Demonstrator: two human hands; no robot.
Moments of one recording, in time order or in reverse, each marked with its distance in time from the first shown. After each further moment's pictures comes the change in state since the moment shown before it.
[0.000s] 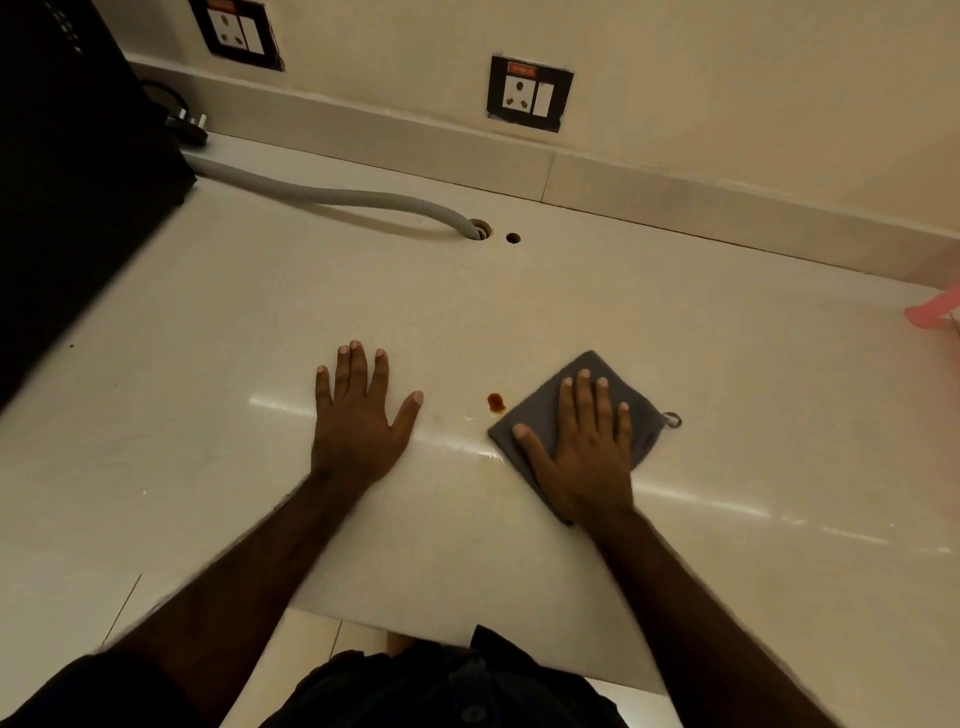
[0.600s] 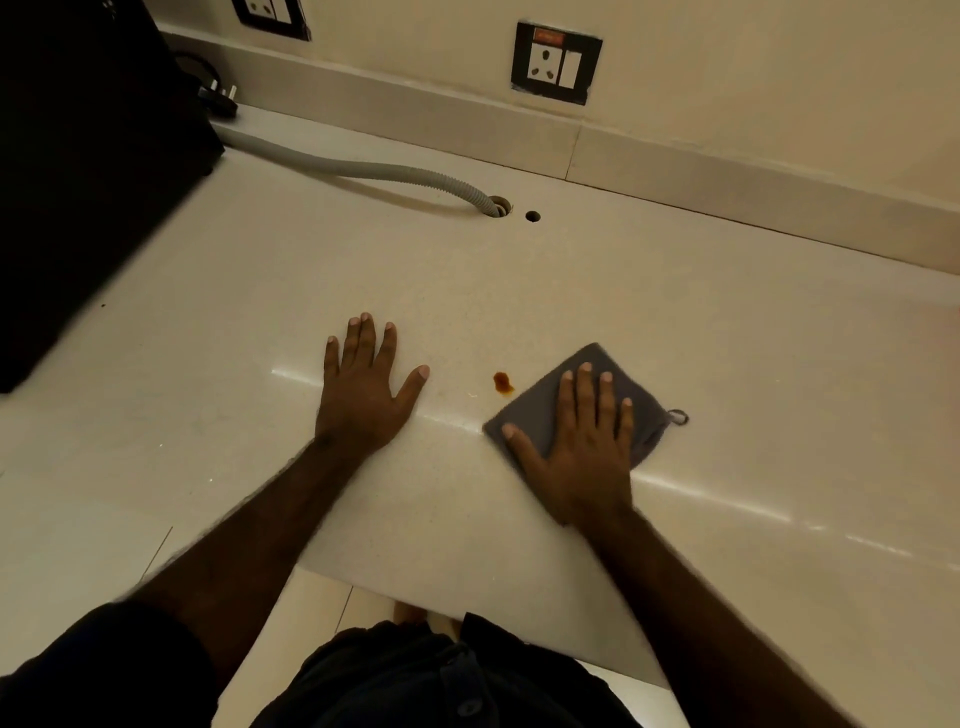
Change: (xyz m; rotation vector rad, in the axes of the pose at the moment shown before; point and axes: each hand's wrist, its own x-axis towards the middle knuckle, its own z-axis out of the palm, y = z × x) left_hand 0.001 0.002 0.000 0.008 -0.036 -0.026; right_hand -0.016 0.001 0.006 0.020 -0.009 -0.042
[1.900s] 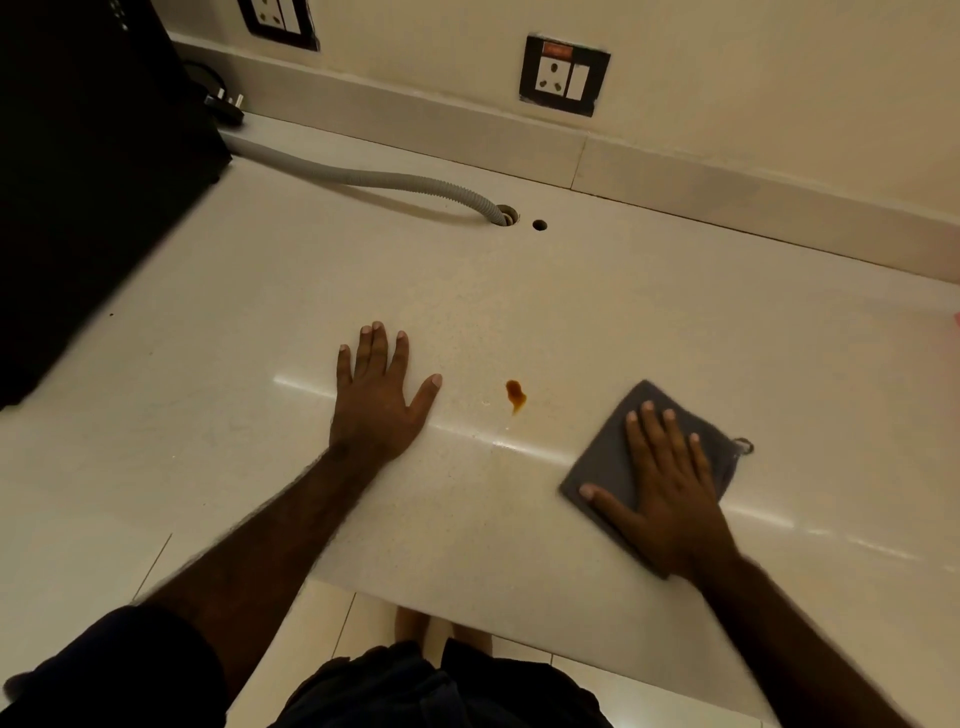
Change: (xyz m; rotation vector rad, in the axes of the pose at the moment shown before) left_hand -0.003 0.001 -0.006 -0.010 0.003 0.009; right_hand -0.035 0.088 -0.012 -0.076 -0.016 -0.108
